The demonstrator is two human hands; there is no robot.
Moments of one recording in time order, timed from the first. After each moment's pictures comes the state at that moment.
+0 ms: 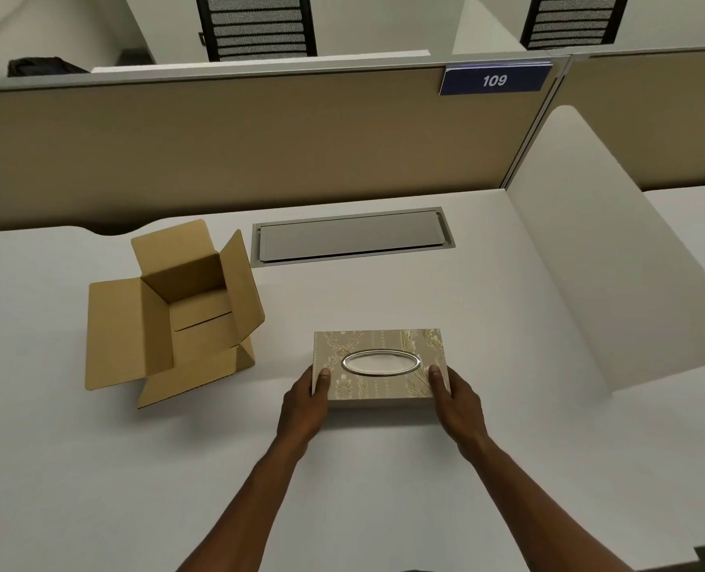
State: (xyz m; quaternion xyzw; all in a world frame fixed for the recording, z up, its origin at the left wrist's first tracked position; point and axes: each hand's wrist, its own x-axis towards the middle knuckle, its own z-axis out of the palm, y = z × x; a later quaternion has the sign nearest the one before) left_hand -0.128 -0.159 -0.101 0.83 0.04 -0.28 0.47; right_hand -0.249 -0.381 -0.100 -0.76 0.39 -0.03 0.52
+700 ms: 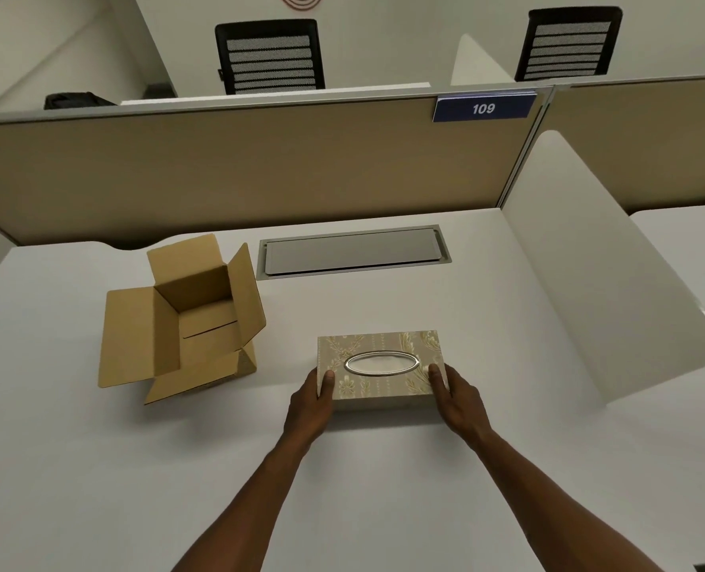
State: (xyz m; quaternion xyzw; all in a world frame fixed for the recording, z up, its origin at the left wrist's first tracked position) left_hand -0.137 -0.173 -0.091 0.86 0.00 -0.27 0.43; right_hand -0.248 -0.408 -0.095 -0.83 0.32 0.00 0.45
